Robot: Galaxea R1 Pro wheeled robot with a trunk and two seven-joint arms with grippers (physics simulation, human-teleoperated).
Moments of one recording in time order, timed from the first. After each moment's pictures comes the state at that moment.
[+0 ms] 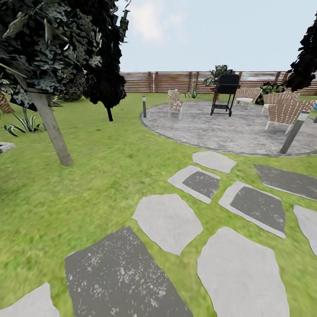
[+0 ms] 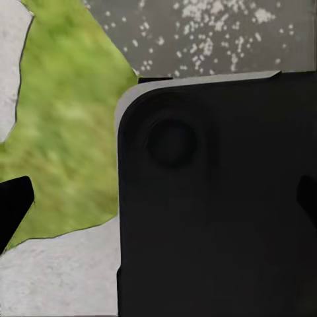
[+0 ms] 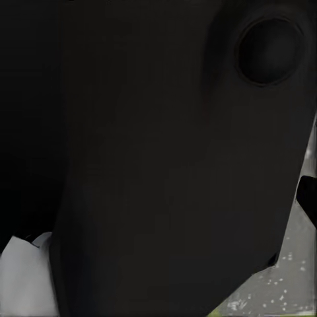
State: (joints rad) left arm 0.00 0.02 -0.01 0.00 -0.01 -0.44 0.00; right arm 0.00 0.07 0.07 -0.06 0.00 -0.12 0.01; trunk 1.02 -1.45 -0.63
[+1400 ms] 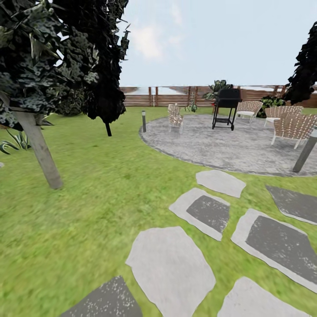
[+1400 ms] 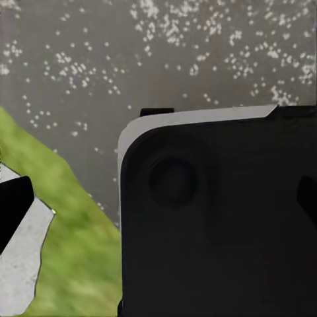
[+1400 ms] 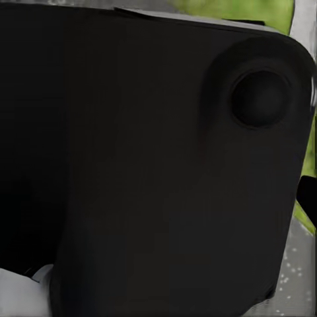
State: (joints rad) left arm 0.00 0.03 -0.01 0.00 -0.01 -0.44 0.00; right arm 0.00 0.07 0.07 -0.06 0.00 -0.12 0.01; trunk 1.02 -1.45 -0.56
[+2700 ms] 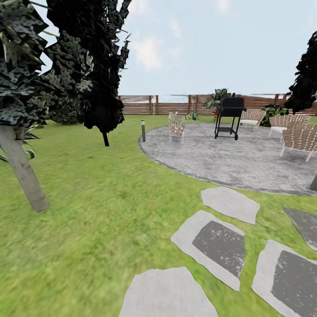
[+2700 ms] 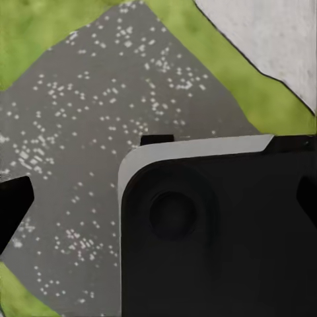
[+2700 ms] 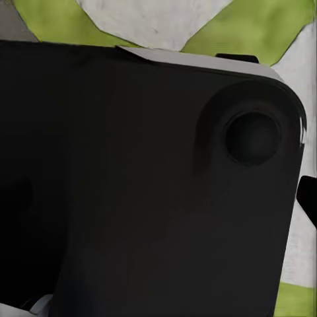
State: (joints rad) left arm 0.00 0.02 -0.01 0.00 -0.01 -0.44 0.00; right arm 0.00 0.07 0.07 -0.06 0.00 -0.12 0.01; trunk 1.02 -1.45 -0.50
